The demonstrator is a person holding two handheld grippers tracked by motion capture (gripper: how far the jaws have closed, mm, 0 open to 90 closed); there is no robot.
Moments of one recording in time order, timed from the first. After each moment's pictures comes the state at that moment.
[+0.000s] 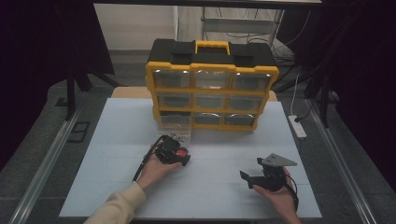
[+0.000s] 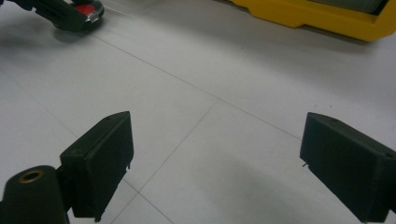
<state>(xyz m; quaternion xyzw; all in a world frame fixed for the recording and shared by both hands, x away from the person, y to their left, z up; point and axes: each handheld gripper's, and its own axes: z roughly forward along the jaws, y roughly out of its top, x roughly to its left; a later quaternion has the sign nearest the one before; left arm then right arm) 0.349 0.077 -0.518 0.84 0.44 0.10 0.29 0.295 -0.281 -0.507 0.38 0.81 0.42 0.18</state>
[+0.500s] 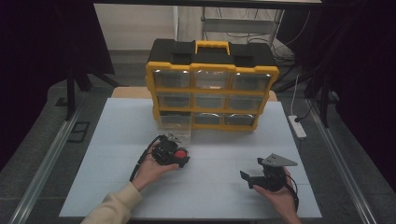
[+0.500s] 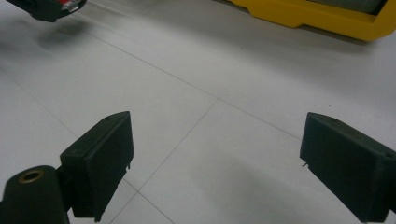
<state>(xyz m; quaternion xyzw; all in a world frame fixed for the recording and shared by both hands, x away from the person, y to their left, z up) 0.337 0.088 -0.504 0.85 0.42 0.08 0.31 0.295 -0.282 -0.507 0.38 0.81 0.42 0.18</state>
